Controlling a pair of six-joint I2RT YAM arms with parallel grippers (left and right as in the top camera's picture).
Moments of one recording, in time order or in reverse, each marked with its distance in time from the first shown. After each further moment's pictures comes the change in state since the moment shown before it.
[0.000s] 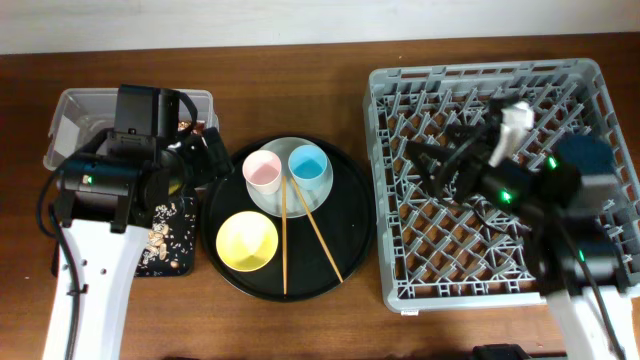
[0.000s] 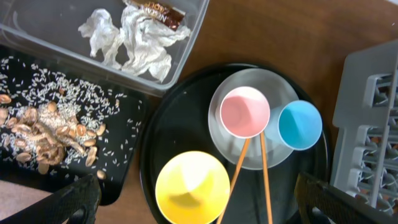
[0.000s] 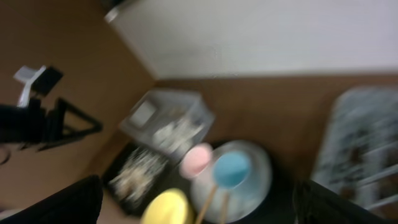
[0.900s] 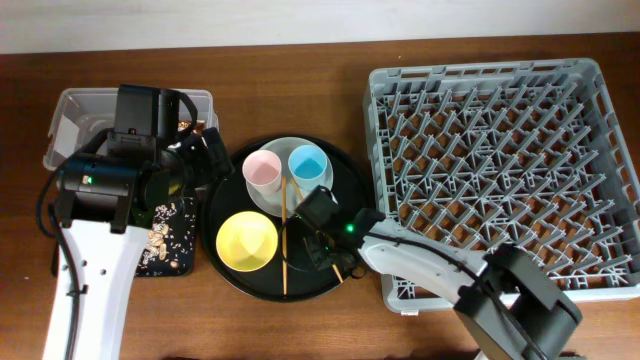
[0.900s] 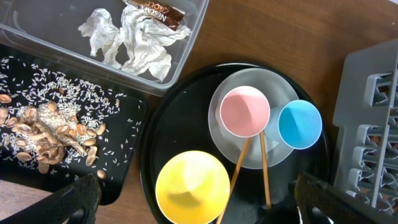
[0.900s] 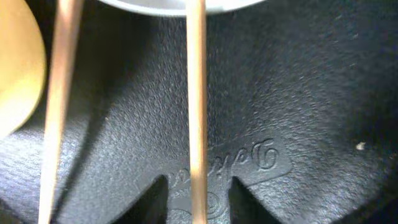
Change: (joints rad) left arm 0.000 0.000 0.000 -0.003 0.000 0.000; right arm 0.805 0.740 0.009 -0.175 0.765 0.140
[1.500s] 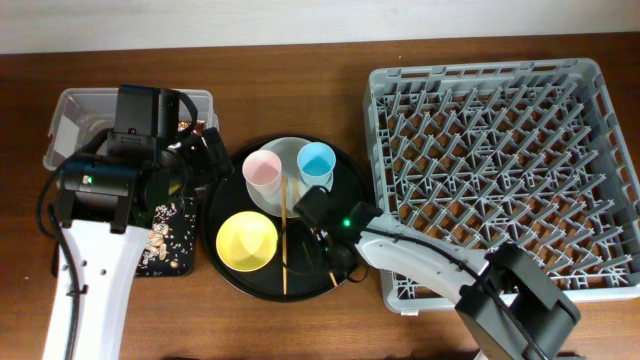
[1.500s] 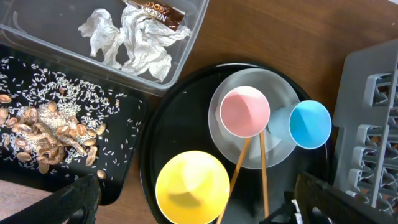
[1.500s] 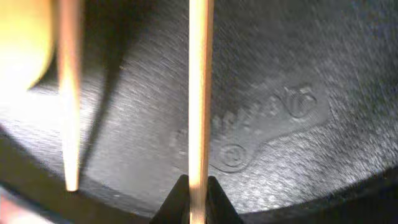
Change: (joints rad) left arm 0.000 0.000 0.000 0.000 0.000 0.000; right arm 0.000 0.005 0.067 -0.169 -0.116 0.032
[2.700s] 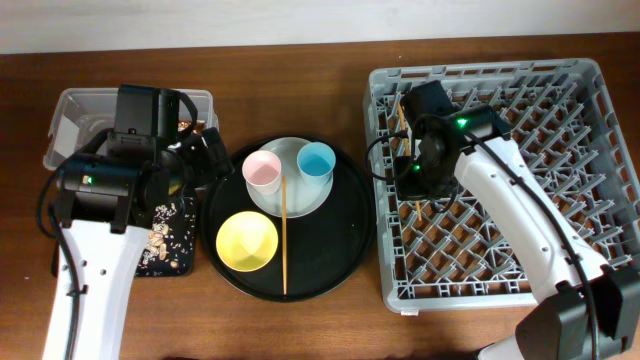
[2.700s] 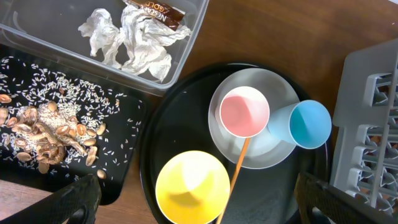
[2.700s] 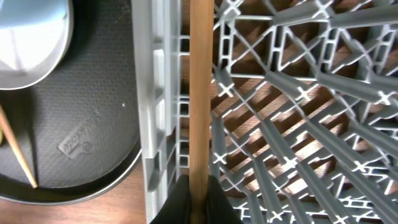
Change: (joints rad) left arm 0.000 0.000 0.000 0.000 0.000 0.000; right arm -0.500 -0.106 0.417 -0.606 0.106 -0.212
